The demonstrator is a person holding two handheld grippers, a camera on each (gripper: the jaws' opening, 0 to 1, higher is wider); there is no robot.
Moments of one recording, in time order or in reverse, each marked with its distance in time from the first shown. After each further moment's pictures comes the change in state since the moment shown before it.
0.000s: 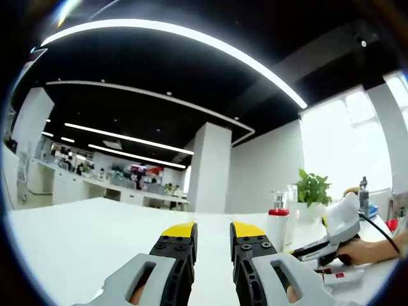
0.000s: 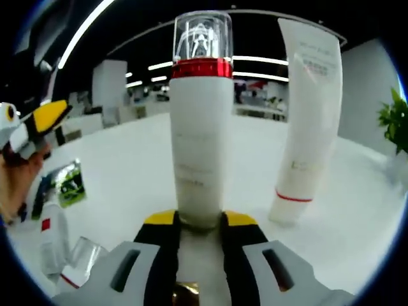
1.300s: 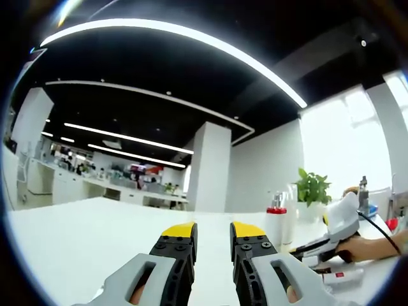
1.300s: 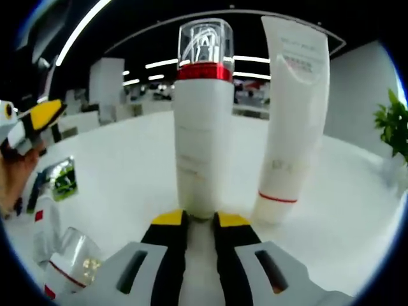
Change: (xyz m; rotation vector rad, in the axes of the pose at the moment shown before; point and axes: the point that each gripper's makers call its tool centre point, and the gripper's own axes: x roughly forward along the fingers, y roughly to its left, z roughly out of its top) left arm 0.002 -0.001 -0.004 0.000 0.006 -0.002; right arm 0.000 -0.015 -0.007 -0.023 0.004 -0.029
